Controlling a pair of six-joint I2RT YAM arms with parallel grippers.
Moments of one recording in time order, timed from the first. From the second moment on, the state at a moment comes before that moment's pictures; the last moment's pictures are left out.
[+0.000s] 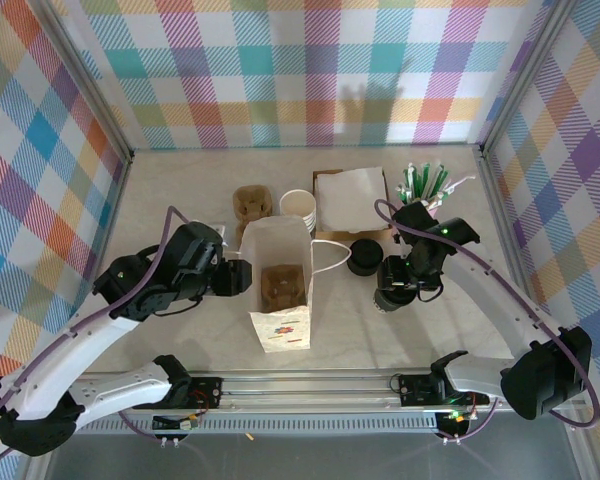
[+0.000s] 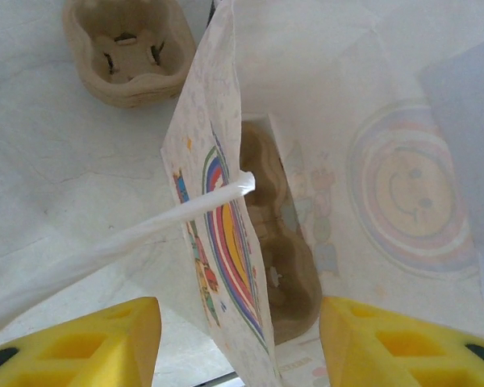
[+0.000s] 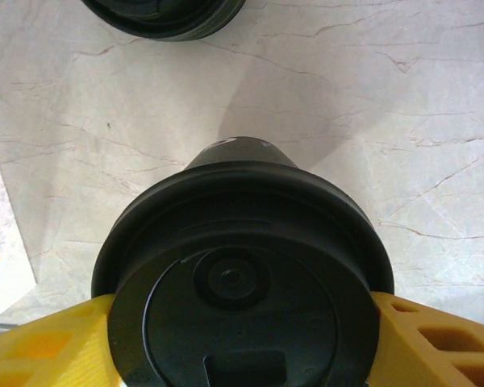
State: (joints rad) left arm -0.79 0.96 1.25 -1.17 -0.12 -0.65; right arm 0.44 1.23 1.11 -1.26 -0.06 0.41
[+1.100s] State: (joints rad) left arm -0.79 0.88 1.29 -1.27 -0.16 -0.69; right arm 0.48 1.28 1.43 -1.54 -0.04 0.50
